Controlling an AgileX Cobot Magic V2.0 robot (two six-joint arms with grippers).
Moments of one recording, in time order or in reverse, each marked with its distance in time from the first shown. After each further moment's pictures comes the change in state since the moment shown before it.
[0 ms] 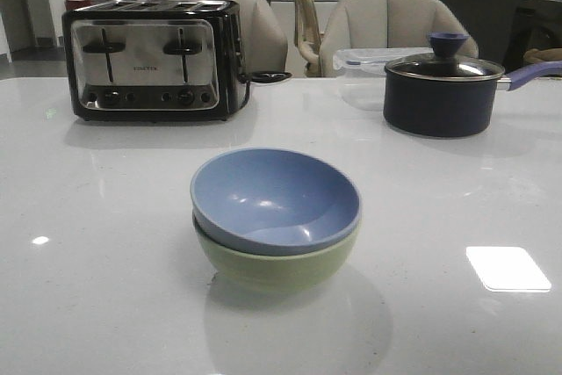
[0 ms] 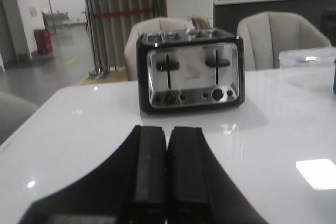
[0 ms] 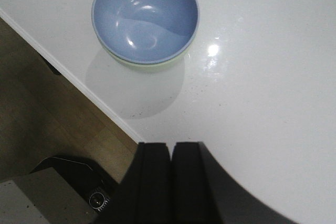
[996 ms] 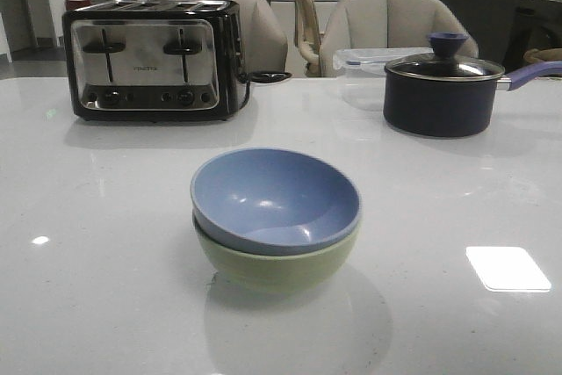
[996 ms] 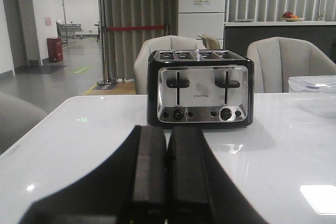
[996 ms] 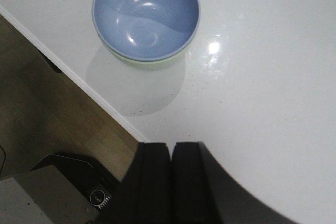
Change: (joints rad) left arm 0.037 0.000 0.000 -0.054 -0.026 0.000; right arm 0.000 0.000 0.000 -0.002 0.009 0.000
